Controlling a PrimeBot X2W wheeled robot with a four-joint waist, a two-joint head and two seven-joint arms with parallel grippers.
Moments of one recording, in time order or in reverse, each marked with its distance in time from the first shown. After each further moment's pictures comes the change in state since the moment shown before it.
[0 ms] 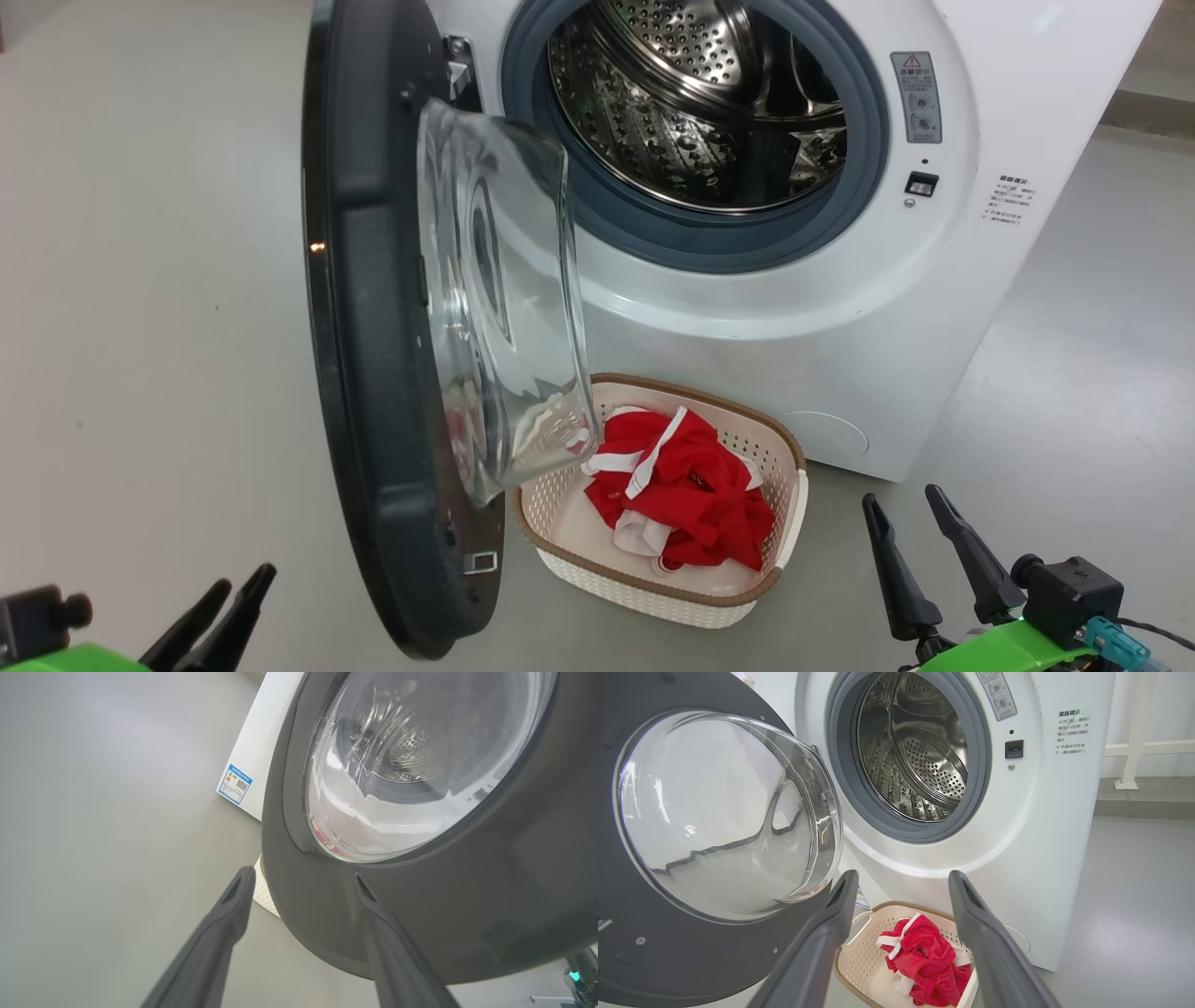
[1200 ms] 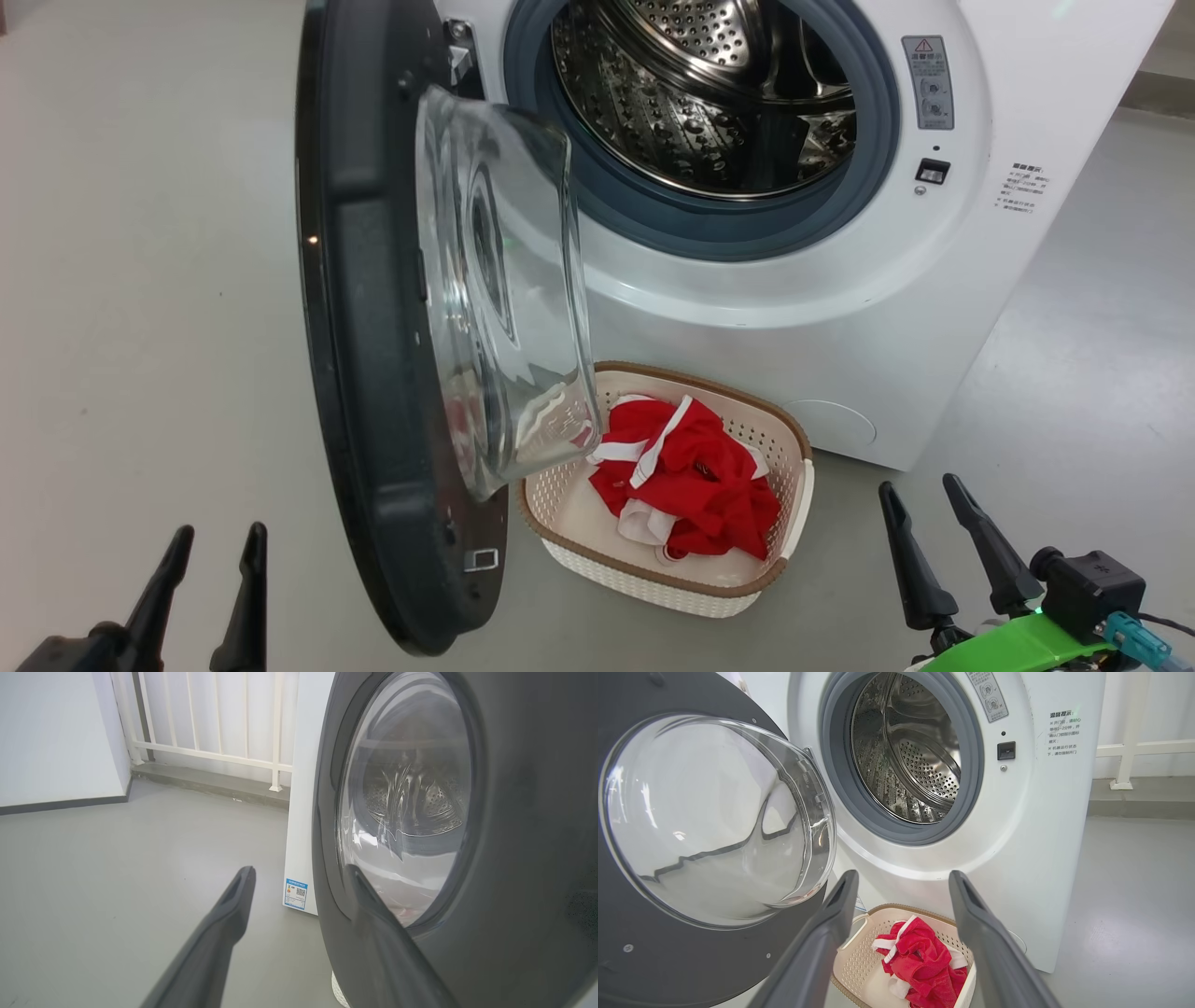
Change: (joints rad) left arm 0.125 -0.394 0.395 -0.044 0.882 0.000 -0.252; right arm 0.000 -0.008 -0.021 -0.019 0.001 0.000 0.000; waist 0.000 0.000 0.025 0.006
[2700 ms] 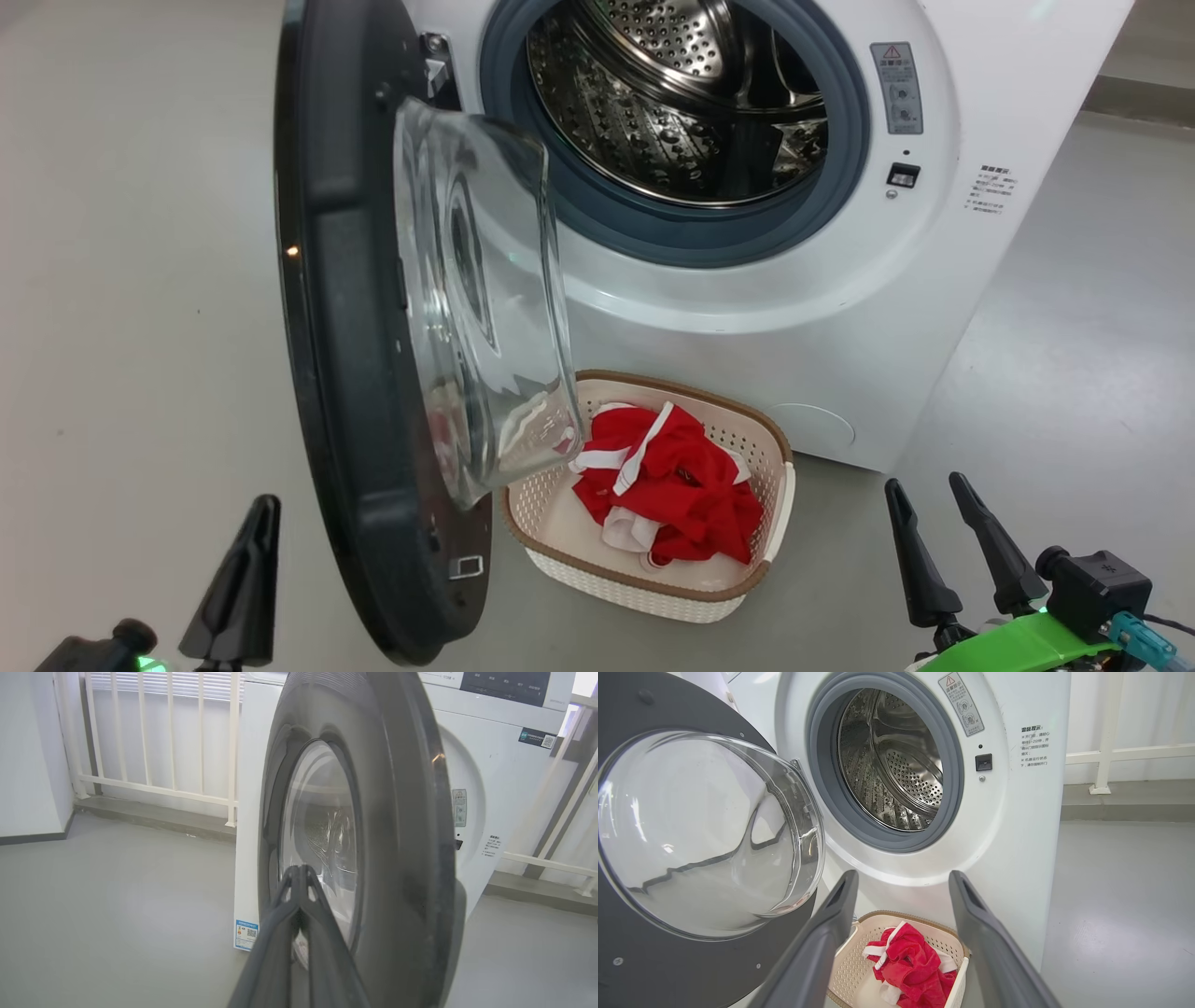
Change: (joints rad) left arm 0.048 -0.052 -0.008 -0.195 0.012 -0.006 0.000; right arm 0.001 0.011 -0.022 -0.003 0.000 0.000 0.000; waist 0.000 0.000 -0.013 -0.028
